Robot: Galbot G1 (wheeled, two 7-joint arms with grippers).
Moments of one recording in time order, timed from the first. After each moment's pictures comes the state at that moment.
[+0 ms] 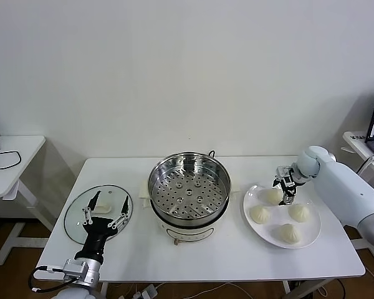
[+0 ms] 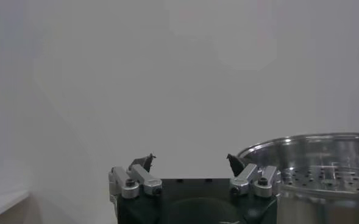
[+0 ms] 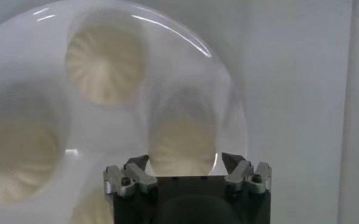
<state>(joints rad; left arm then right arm) 1.55 -1.52 -0.64 -2.10 0.05 -0.04 0.15 -0.10 0.91 -0.45 0.81 -0.43 0.03 -1.12</state>
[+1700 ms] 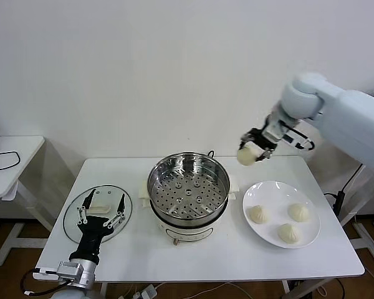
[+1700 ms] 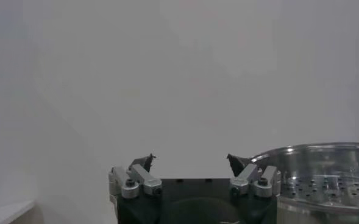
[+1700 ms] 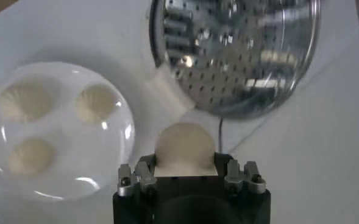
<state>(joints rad) 1.57 -1.51 -0.67 -2.15 0.04 -0.04 0.16 0.65 0.89 -1.11 1.44 -0.12 0.44 -1.23</state>
